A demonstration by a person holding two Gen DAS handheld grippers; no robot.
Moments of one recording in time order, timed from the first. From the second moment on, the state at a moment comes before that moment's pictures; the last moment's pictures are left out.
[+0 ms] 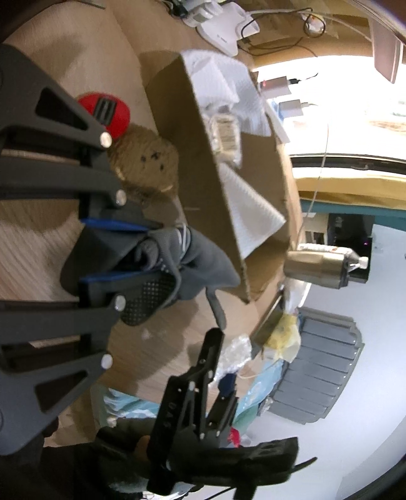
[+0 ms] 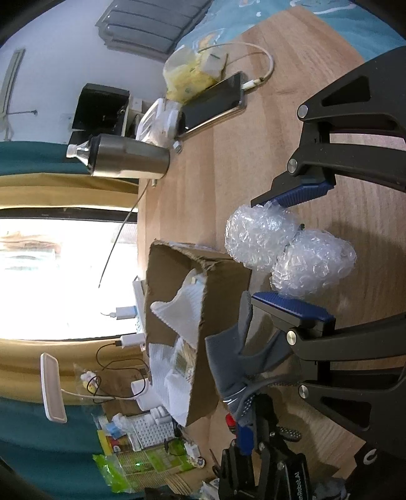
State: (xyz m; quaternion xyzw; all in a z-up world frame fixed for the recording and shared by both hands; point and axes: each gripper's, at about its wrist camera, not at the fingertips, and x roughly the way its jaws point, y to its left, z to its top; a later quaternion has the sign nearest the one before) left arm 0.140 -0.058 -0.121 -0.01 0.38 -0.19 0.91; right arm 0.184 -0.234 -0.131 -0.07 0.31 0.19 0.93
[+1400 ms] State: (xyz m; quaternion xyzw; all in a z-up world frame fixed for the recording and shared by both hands) left arm 0.153 0.032 -0.044 -0.07 0.26 -0.07 0.96; right arm 0.239 -0.184 -0.077 -0.10 0.27 0.24 0.93
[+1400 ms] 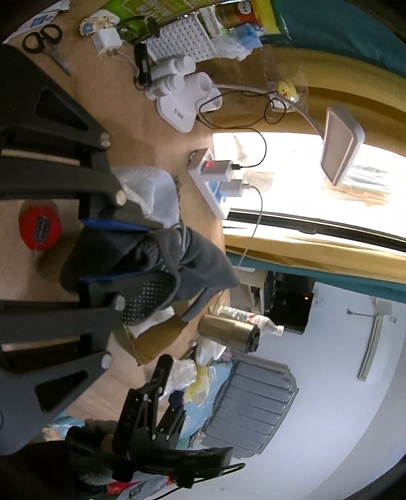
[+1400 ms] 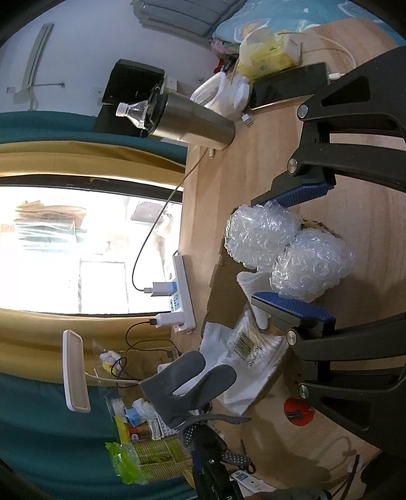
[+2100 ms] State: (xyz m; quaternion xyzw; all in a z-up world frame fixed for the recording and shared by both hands) left arm 0.191 0.021 -0.046 -0.06 0.27 -0.06 0.96; right arm 0.285 -0.180 -0.101 -0.09 0.30 0.27 0.91
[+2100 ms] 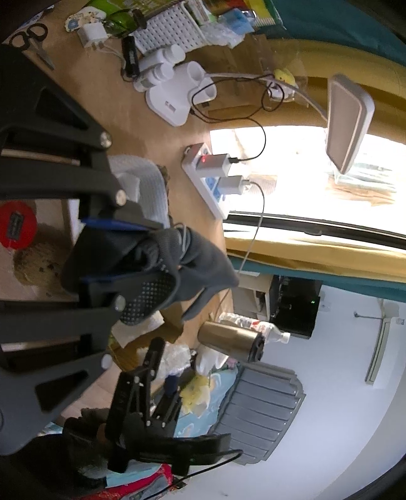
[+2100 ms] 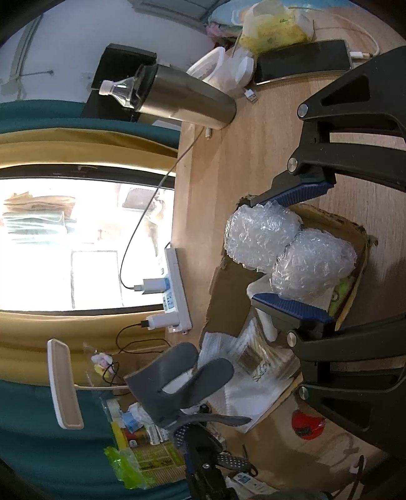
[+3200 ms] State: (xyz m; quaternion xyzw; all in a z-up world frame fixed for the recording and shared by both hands) left arm 0.281 -0.038 -0.116 -0.07 0.40 -0.06 0.91; right arm 0.282 -0.238 -0.114 -0.06 0.29 0.27 0.92
